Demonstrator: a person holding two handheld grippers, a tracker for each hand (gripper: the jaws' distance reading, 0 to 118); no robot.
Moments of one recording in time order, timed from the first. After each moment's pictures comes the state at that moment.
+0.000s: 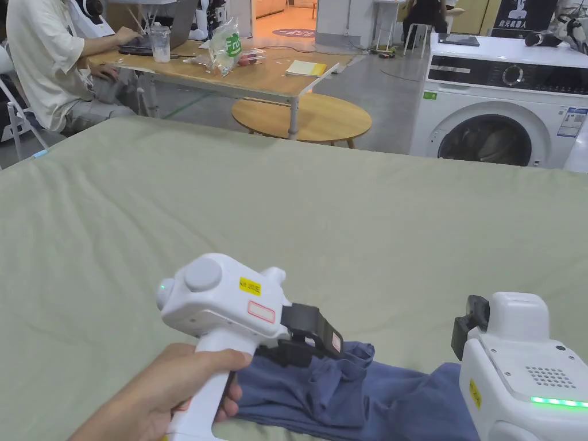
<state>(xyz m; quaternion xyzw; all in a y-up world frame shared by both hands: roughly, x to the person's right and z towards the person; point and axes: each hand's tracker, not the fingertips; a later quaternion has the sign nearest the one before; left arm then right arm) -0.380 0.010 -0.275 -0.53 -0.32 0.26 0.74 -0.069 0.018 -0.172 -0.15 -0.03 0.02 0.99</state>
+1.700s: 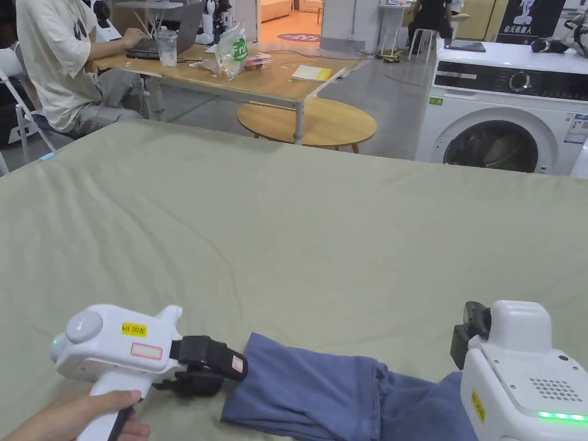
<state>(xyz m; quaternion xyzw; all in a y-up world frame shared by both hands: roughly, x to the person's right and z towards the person) -0.514 -0.080 -0.254 -0.53 -0.29 0.33 0.73 -0.078 0.020 -0.171 -0.14 -0.02 0.01 0.99</state>
